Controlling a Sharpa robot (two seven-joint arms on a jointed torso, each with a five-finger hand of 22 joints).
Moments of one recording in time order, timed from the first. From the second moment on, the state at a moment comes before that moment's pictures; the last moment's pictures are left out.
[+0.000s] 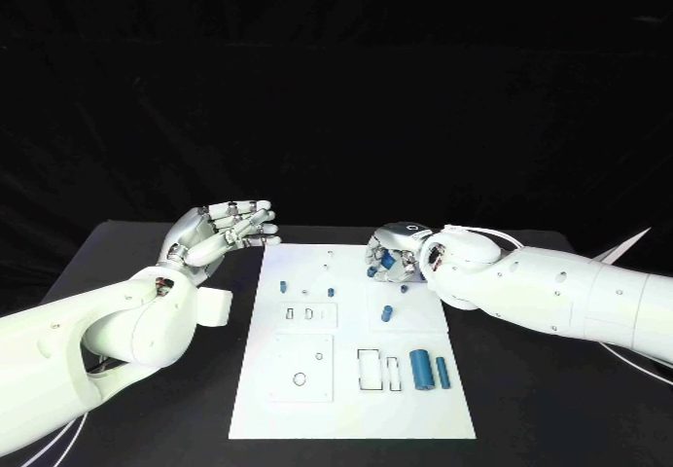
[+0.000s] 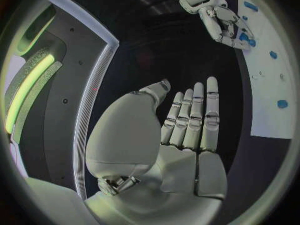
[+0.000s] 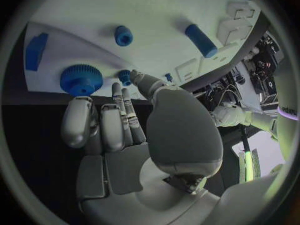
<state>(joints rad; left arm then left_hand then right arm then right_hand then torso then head) 1.20 -0.93 0.01 1.67 -0.05 -0.39 0.53 1.43 -0.13 0.42 0.14 0.09 0.86 0.22 0.19 0.14 1.00 0.17 0.09 0.06 1.01 0.13 0.25 0.28 0.16 1.01 0.21 0.33 0.13 1.31 -0.65 -0.15 1.24 -1.53 -0.25 -0.07 1.30 -0.24 0.52 0.01 0.12 0.98 0.15 0.19 0.28 1.14 0.10 0.08 0.10 1.46 0.01 1.33 1.22 0.10 1.40 0.10 1.25 1.17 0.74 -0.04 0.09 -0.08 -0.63</state>
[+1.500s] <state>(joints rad) 1.21 -0.93 0.01 1.66 -0.05 -0.39 0.52 1.43 -0.13 0.42 0.14 0.09 0.86 0.22 0.19 0.14 1.00 0.17 0.08 0.06 1.01 0.13 0.25 0.29 0.16 1.01 0.21 0.34 0.14 1.30 -0.63 -0.15 1.23 -1.51 -0.35 -0.09 1.30 -0.20 0.58 0.02 0.12 1.05 0.13 0.22 0.35 1.21 0.08 0.07 0.11 1.47 -0.01 1.37 1.23 0.10 1.42 0.09 1.30 1.25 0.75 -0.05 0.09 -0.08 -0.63</state>
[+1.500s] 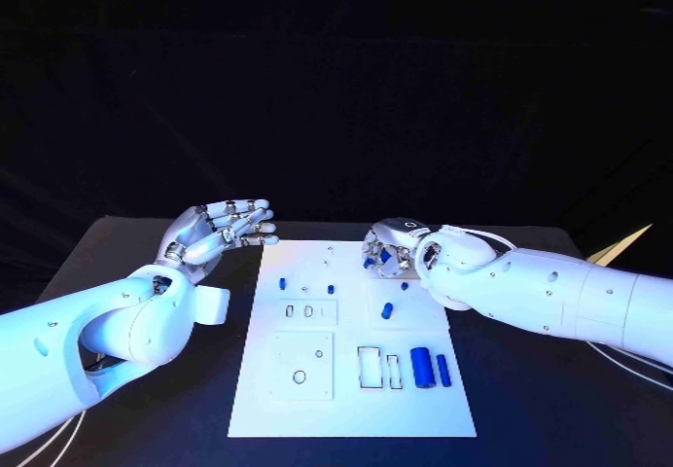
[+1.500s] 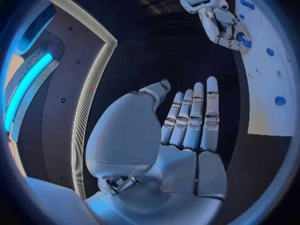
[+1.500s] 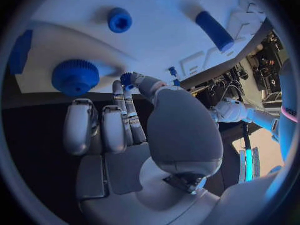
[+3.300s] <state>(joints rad) 1.21 -0.91 0.01 1.65 -0.05 -0.39 0.51 1.43 -0.13 0.44 0.12 0.09 0.86 0.22 0.19 0.14 1.00 0.17 0.08 0.06 1.01 0.13 0.25 0.30 0.16 1.01 0.21 0.36 0.14 1.29 -0.41 -0.14 1.05 -1.54 -0.47 -0.16 1.30 -0.20 0.58 0.02 0.12 1.05 0.13 0.23 0.38 1.22 0.08 0.06 0.11 1.47 -0.01 1.37 1.23 0.10 1.42 0.09 1.30 1.25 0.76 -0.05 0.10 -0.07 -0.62</state>
